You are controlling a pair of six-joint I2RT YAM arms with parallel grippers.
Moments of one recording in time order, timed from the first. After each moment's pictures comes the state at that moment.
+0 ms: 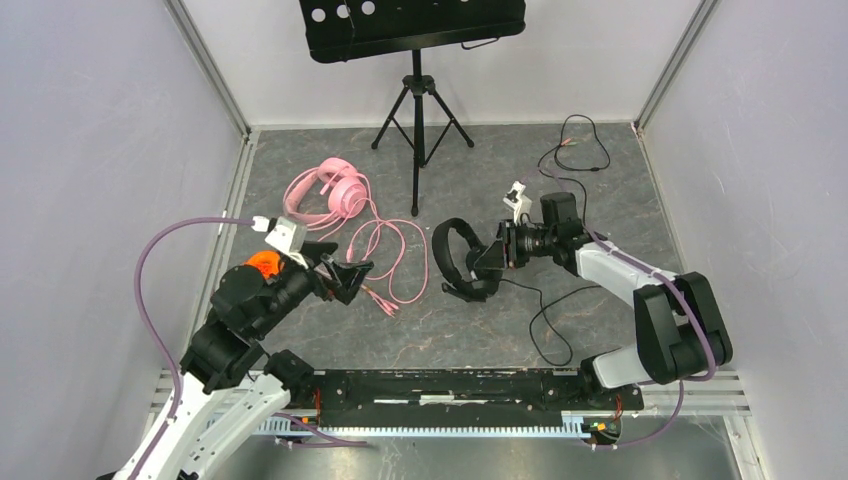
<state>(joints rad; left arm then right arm) -0.57 0.41 0.77 -0.49 0.07 -0.29 0.28 1.44 0.75 -0.08 -0.79 0.25</state>
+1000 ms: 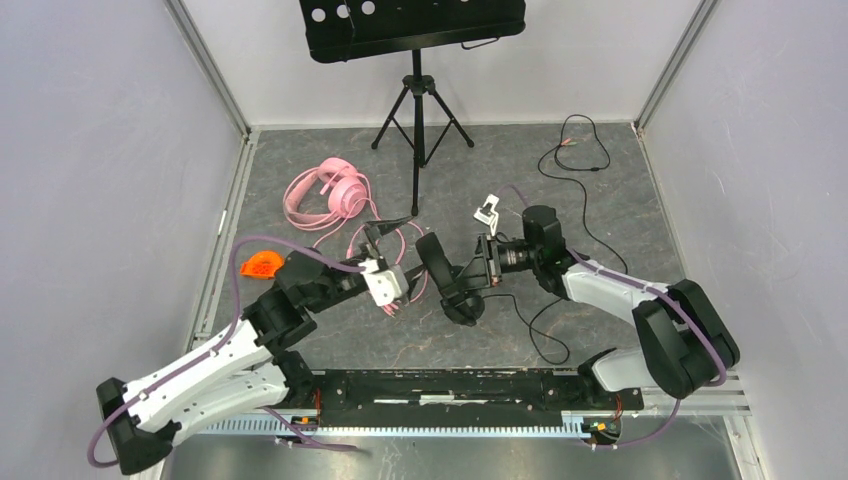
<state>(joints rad) -0.87 0.71 0.67 0.12 0.22 0.65 0.47 1.38 0.58 0.38 -1.12 0.81</state>
